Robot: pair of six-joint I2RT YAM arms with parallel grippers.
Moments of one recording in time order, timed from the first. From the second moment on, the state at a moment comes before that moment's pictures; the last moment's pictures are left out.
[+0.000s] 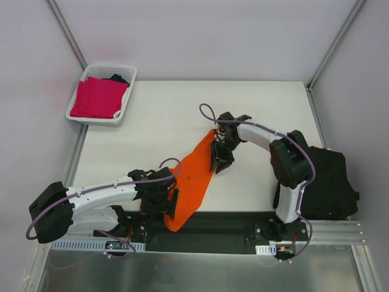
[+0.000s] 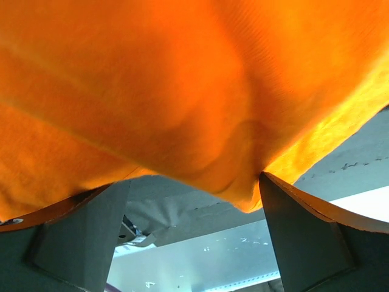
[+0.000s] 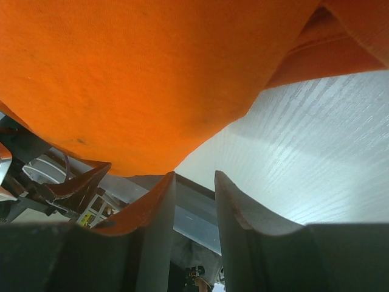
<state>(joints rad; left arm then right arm) -0.98 1.11 0.54 -0.81 0.16 -0.85 0.56 1.91 1.33 -0.91 -0.51 0.46</state>
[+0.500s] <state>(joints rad) -0.98 1.36 0.82 -0.78 0.15 -0.75 0.56 1.91 1.32 -0.91 -0.50 0.46</state>
